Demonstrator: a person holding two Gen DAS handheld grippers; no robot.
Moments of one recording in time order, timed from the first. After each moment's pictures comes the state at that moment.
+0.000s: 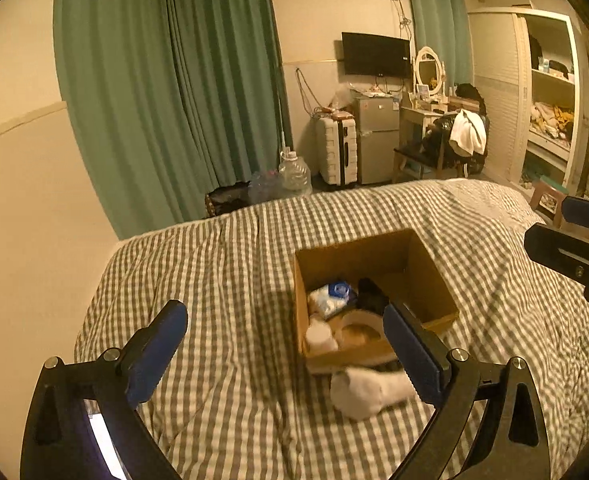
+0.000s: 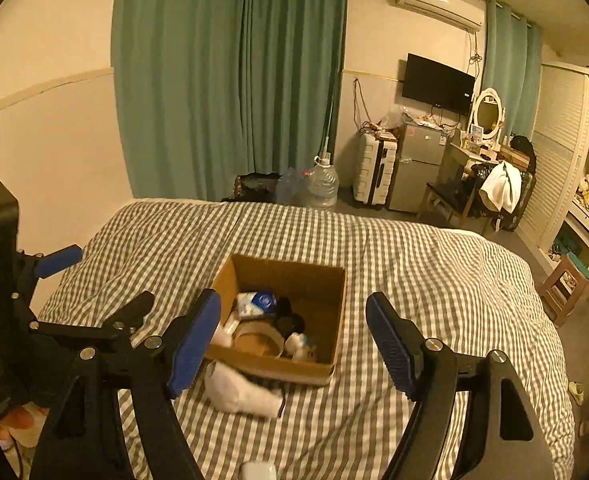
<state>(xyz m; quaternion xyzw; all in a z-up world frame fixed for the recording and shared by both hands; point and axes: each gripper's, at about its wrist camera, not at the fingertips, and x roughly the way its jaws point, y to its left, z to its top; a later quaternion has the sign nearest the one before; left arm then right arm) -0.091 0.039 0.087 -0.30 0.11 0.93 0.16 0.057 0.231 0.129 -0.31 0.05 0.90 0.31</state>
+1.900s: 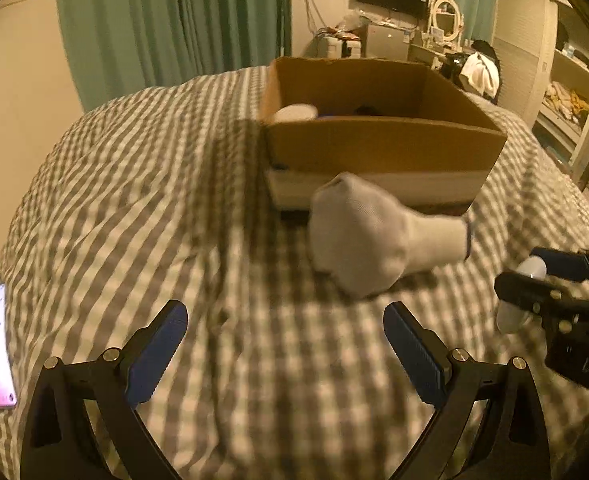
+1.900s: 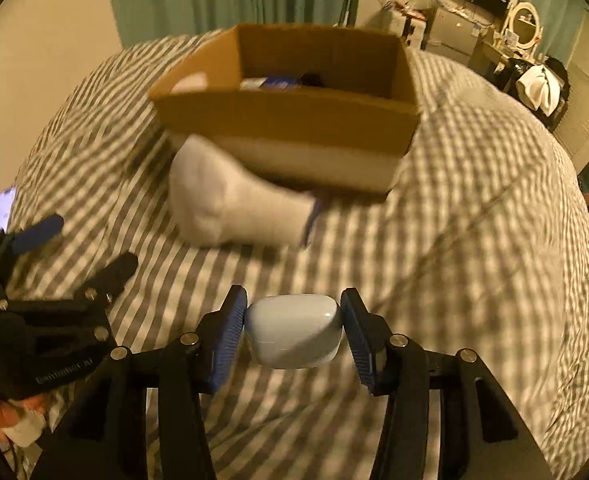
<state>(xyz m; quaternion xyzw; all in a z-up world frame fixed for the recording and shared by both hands) -0.074 0.053 -0.104 -0.43 0.07 0.89 0.17 0.071 0.256 -0.090 -0.48 0.12 0.82 0.28</state>
